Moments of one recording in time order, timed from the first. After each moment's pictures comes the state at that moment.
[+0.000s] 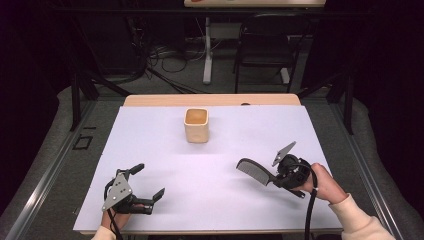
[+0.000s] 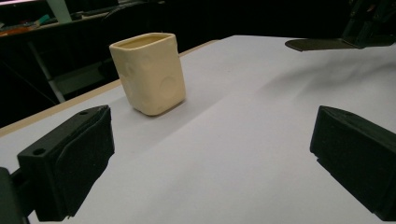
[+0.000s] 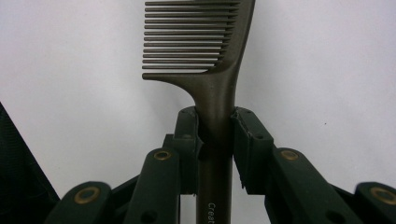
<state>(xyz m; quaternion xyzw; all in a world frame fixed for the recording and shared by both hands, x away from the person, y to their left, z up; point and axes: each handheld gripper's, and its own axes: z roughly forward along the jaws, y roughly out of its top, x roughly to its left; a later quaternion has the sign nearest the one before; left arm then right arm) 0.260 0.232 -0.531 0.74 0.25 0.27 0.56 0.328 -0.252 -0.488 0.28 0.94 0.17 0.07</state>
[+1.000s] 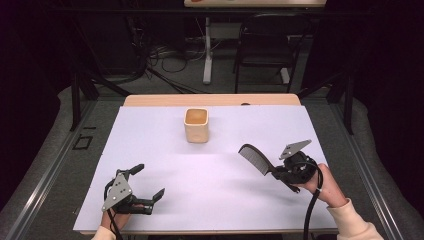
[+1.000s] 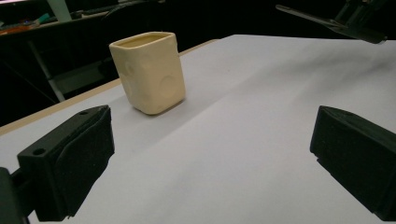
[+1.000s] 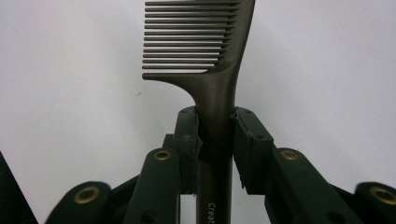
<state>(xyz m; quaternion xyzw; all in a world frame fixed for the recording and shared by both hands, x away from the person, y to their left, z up) 0.259 0.232 -0.531 0.75 0.25 0.27 0.56 0.325 -0.265 -0.478 0.31 0.91 0.27 0.11</state>
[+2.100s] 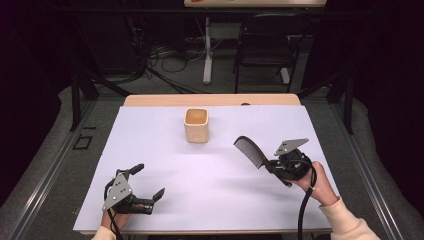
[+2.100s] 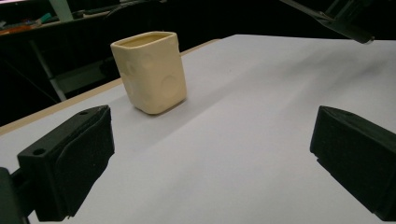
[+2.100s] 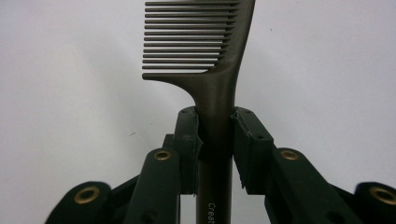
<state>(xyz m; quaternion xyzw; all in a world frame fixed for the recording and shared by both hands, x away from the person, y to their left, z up) 0.259 0.232 -0.532 0.75 0.25 0.27 0.55 0.330 -0.250 -0.474 0.31 0.89 0.30 0.15</state>
